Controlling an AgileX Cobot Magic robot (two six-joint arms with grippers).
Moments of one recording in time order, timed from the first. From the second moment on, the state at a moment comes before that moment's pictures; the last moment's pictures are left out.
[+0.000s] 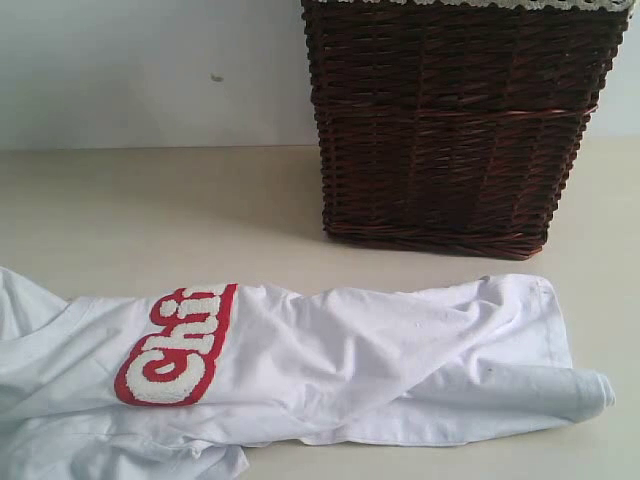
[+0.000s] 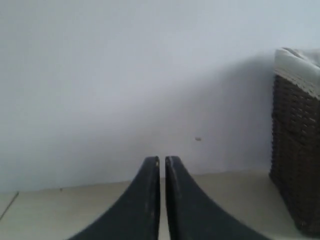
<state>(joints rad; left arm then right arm) 0.03 0.48 -0.57 -0.65 0.23 0.65 -0.37 0.43 -0.54 0.81 0.78 -1.43</state>
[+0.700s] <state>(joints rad) 0.03 0.23 -0.11 -0.51 0.37 0.65 -0.37 0.10 -0.54 0.74 0.81 -1.19</state>
